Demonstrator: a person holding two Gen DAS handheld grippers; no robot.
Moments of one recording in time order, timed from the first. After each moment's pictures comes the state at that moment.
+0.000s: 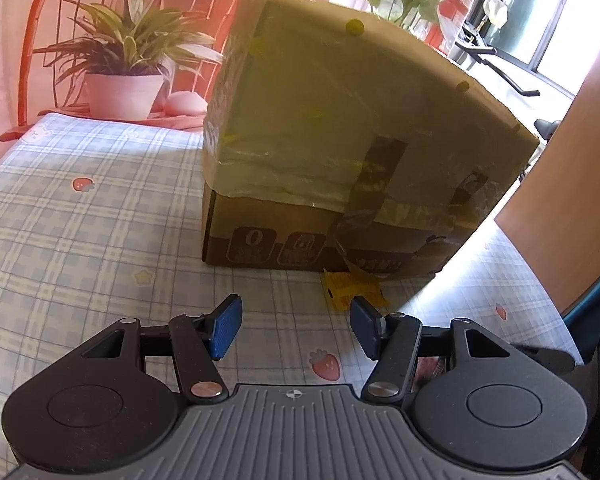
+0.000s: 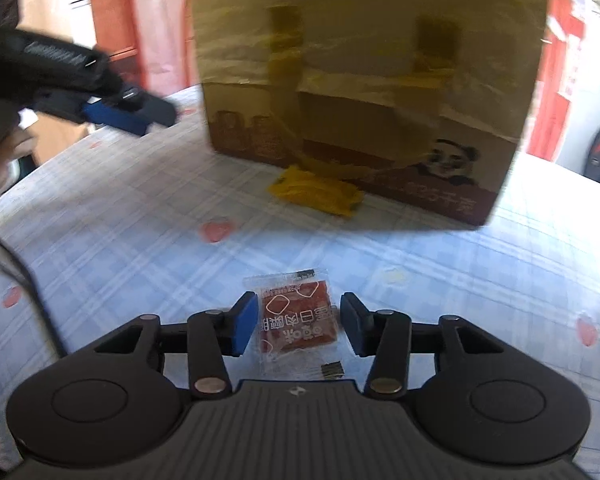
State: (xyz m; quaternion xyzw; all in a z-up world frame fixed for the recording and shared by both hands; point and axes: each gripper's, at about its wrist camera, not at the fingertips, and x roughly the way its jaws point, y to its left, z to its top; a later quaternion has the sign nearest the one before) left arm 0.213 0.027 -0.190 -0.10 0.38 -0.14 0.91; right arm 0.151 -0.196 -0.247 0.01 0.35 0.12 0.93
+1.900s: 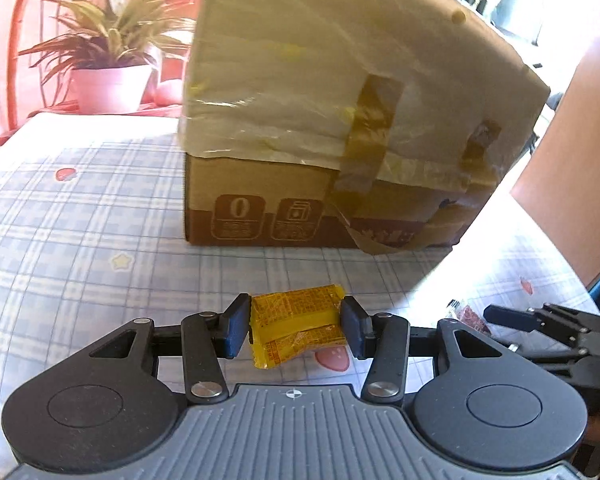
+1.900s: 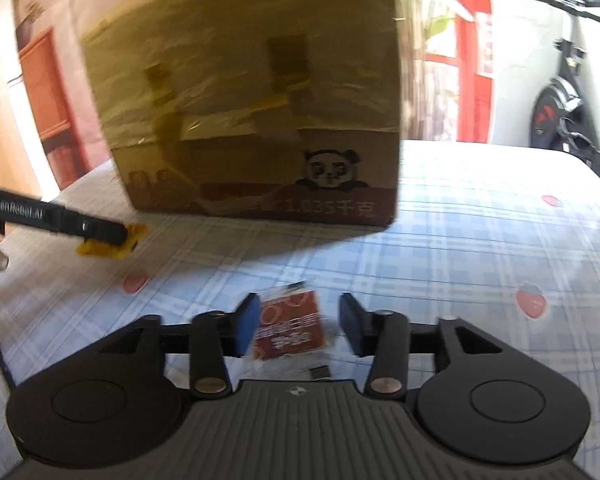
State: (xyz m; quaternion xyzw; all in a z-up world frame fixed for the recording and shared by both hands) left arm 0.212 0.015 -0.217 -0.07 0.39 -0.14 0.91; right arm 0.150 -0.232 -0.255 0.07 0.32 0.08 0.94
